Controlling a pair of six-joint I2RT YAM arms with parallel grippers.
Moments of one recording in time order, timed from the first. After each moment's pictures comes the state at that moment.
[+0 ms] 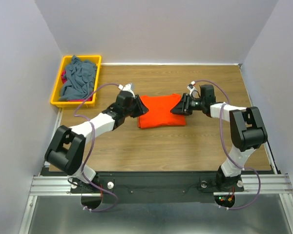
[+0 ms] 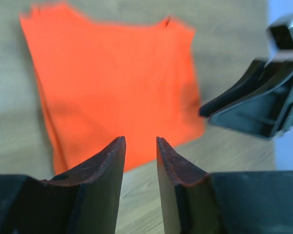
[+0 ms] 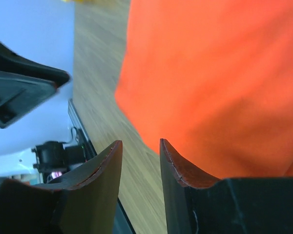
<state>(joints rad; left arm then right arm) -0.52 1.49 0.91 0.07 0.09 -0.74 0.16 1.78 1.00 0.14 -0.91 0.60</state>
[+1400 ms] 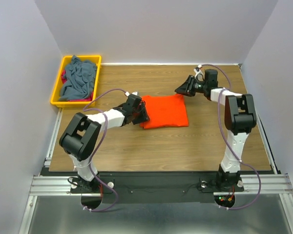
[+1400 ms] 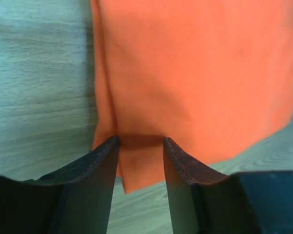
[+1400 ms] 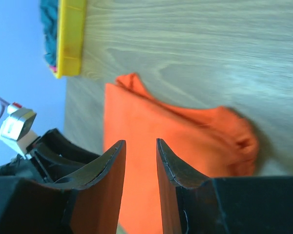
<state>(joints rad) -0.57 1.71 0.96 -0.06 0.03 -0.76 0.06 2.08 1.38 0.16 -0.88 0.62</state>
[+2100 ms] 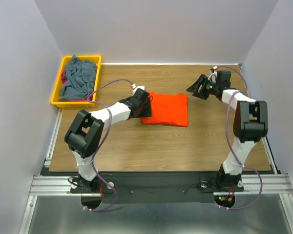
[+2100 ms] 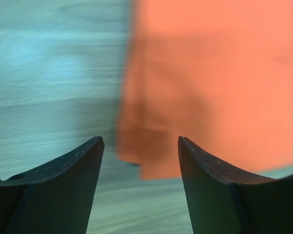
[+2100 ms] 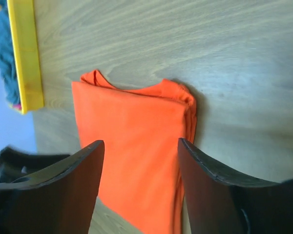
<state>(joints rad) -0.61 1.79 1.15 -0.27 -0.17 -0.59 -0.03 1.97 1.30 -0.02 -0.67 0.57</state>
